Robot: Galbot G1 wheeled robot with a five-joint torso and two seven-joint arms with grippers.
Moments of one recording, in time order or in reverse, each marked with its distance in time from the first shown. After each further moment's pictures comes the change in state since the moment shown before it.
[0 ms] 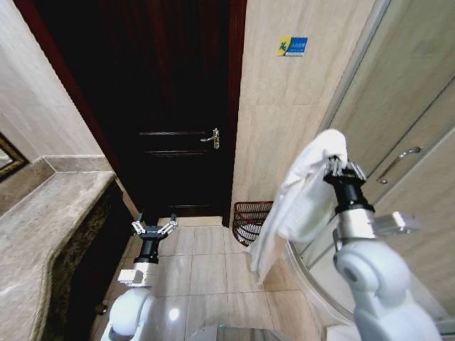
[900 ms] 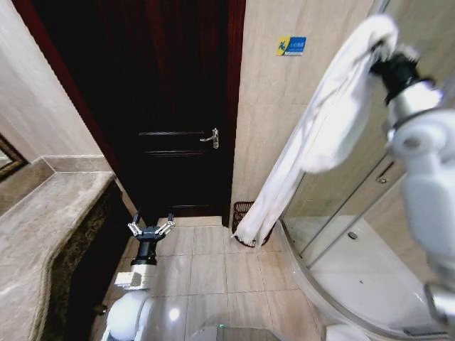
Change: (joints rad) left arm 0.026 -0.028 -0.031 -0.027 0.009 0.011 -0.005; right arm 1.090 -0.291 -0.353 -0.728 0.367 -0.095 -0.059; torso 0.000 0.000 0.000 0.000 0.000
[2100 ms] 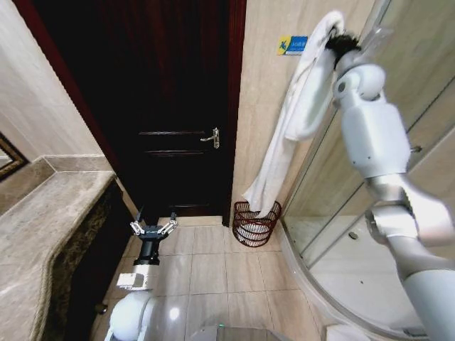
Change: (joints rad) left arm 0.002 -0.039 0.019 -0.016 0.030 -0.021 0.019; right arm 0.243 0.310 -0.140 -0.558 -0.256 0.134 -0.069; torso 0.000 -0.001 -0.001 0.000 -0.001
